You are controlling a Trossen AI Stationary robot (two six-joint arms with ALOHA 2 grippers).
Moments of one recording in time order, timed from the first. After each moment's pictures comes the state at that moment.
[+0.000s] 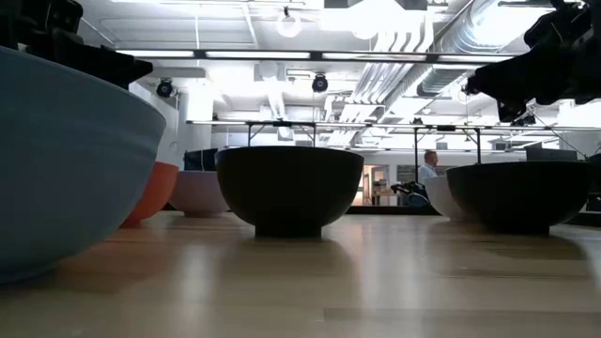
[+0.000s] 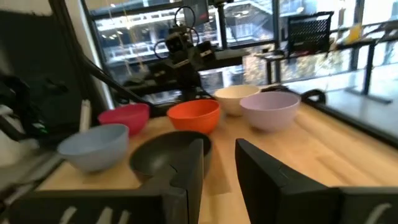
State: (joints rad) left arm 0.06 0.01 0.01 0.02 -0.04 0.25; right arm 0.02 0.03 0.02 0.04 0.08 0.15
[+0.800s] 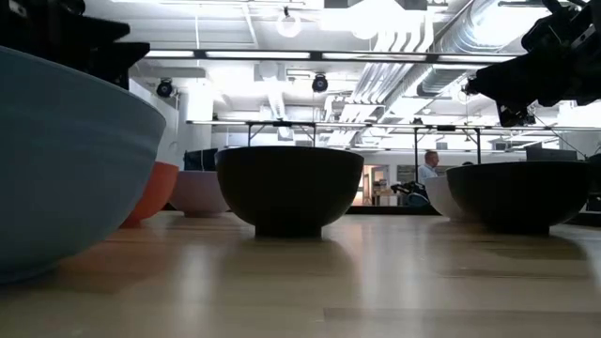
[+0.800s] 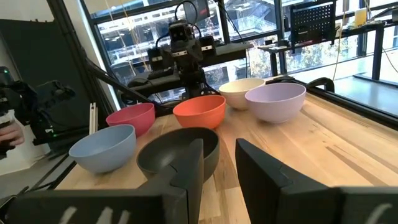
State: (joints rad) left arm 0.06 0.01 0.01 0.14 0.01 -0.03; right arm 0.02 0.03 0.02 0.03 0.07 0.20
